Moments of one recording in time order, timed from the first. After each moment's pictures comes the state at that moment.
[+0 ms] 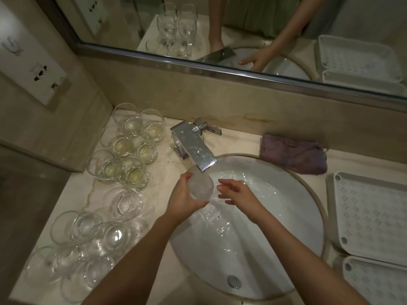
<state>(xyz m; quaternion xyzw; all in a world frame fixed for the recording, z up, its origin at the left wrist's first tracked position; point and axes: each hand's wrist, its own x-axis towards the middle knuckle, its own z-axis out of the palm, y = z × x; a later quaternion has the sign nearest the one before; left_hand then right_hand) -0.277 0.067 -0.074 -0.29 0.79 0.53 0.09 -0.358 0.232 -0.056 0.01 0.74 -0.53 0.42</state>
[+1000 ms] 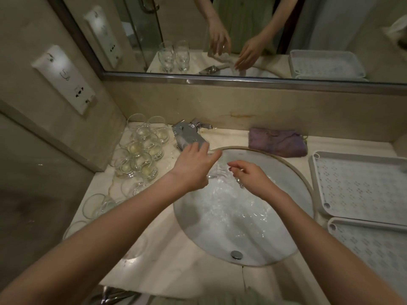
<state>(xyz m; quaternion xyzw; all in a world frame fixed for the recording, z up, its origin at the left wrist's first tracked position) -0.276 0.104 0.081 0.08 0.99 -0.11 0.08 -0.327 0.278 0.022 -0.13 0.84 -0.45 0.27</state>
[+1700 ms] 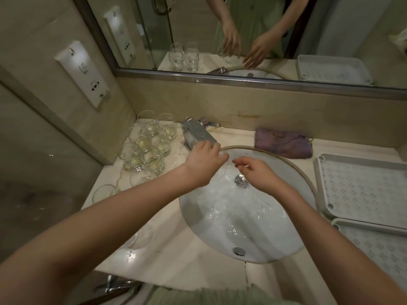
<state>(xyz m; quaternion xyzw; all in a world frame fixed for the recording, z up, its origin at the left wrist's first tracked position) -0.269 0.110 0.089 0.13 0.97 -0.18 0.11 -0.321 0.274 0.043 -0.16 0.86 -0.41 0.26</state>
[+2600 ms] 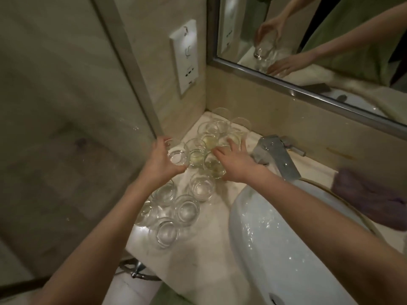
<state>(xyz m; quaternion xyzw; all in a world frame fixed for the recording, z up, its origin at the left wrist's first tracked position) -0.159 -0.114 0.047 -0.39 0.82 0.39 -0.12 -0.329 0.018 0.035 -0.58 0.79 0.13 0.15</state>
